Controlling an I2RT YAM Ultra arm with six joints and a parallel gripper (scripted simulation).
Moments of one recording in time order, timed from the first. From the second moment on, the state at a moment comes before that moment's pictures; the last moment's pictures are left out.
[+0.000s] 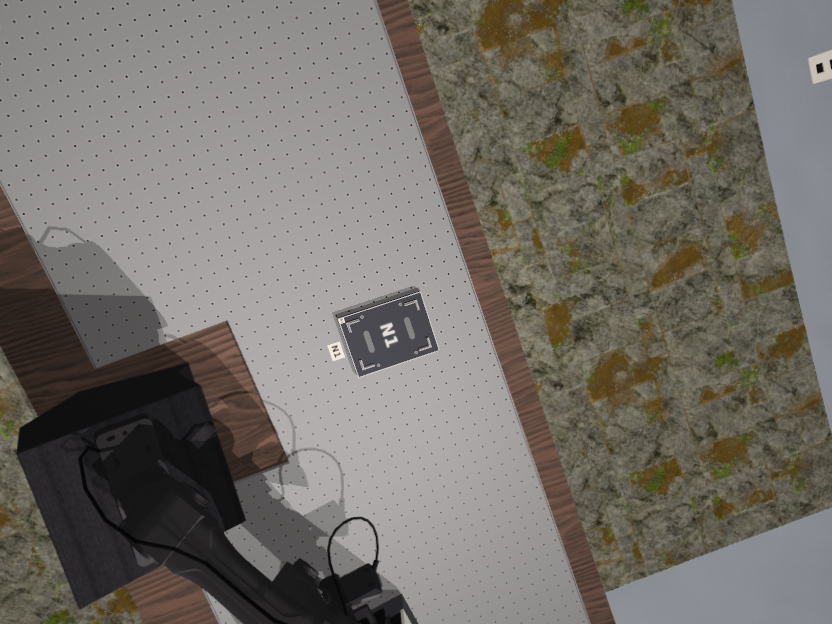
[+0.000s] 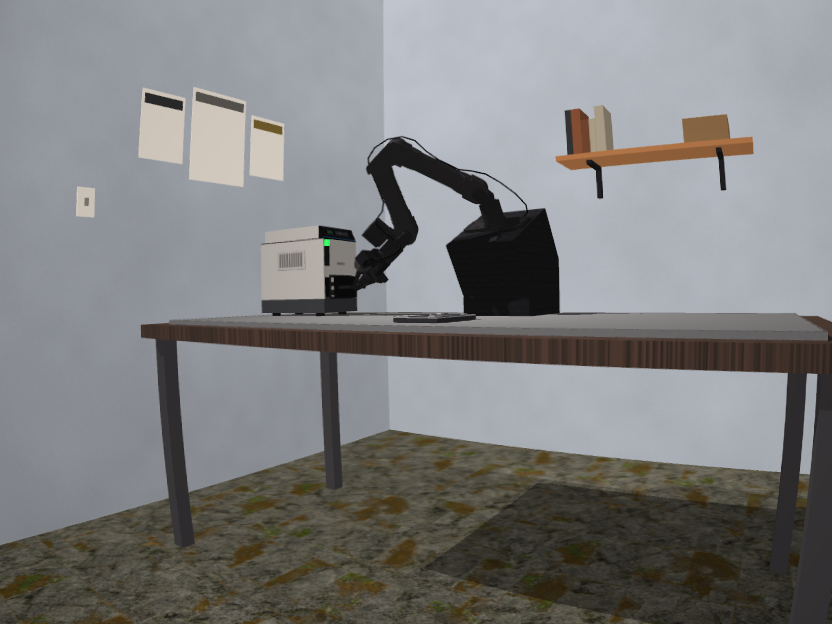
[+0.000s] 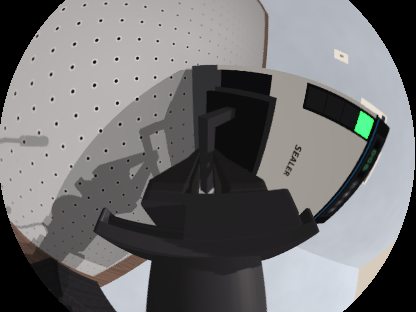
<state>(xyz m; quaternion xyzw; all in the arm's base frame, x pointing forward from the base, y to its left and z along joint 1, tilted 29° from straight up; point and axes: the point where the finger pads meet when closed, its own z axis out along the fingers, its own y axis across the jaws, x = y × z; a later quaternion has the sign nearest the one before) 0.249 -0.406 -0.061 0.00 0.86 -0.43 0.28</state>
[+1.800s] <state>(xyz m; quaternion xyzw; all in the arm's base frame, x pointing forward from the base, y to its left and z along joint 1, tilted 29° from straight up) 0.251 -0.419 -0.060 0.00 0.86 -0.43 0.28</state>
